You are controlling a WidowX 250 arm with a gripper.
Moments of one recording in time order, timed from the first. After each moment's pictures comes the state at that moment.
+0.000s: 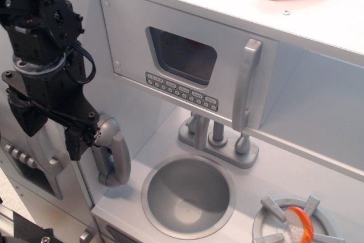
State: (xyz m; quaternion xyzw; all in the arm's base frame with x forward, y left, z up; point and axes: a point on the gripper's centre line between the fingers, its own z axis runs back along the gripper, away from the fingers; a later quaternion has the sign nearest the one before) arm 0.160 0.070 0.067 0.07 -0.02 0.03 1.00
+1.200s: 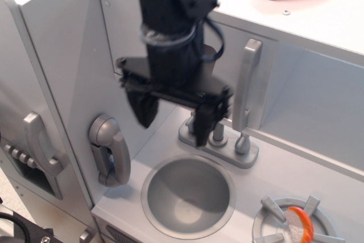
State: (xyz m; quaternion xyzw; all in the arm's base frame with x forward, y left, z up) arm 0.207 -0.048 0.098 -0.02 -0.04 0.03 1.00
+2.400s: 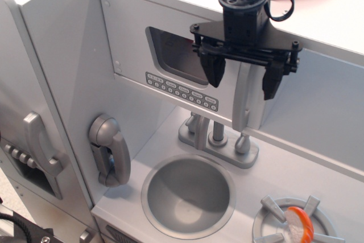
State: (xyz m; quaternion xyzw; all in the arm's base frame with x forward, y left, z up) arm 0.284 -0.078 0.097 -0.04 -0.10 0.04 0.99
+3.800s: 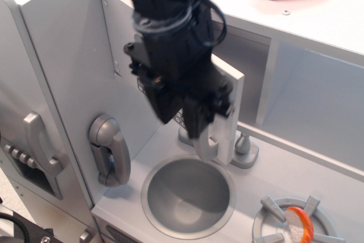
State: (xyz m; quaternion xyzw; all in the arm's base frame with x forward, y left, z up) arm 0.196 -0.053 0.116 -0.06 -0.07 -0.09 0.99
